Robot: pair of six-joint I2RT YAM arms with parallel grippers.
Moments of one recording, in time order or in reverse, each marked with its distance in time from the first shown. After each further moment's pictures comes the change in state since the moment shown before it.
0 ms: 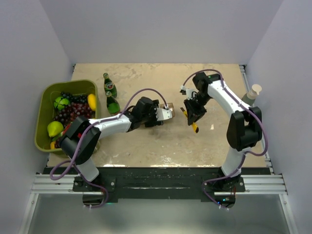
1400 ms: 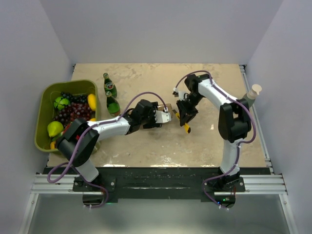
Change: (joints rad) left arm -0.019 -0.037 -0.054 0.023 -0.060 0.050; right arm 0.034 0.187 0.078 -0.007 -0.114 0.023
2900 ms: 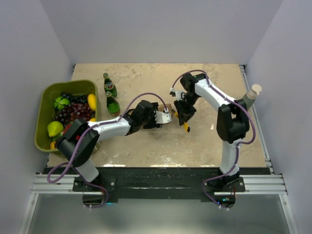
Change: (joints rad) left arm -0.013 0.000 -0.007 0.010 -0.018 0.005; right arm 0.051 0.001 0.049 0.006 0.103 0.016
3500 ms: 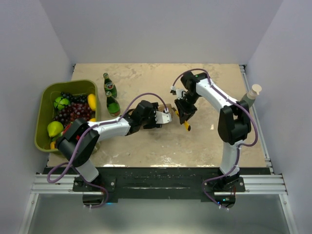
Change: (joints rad) left arm -0.002 0.000 -0.002 0.003 -0.003 0.000; right arm 0.001 -0.027 0.001 0.008 0.028 0.005
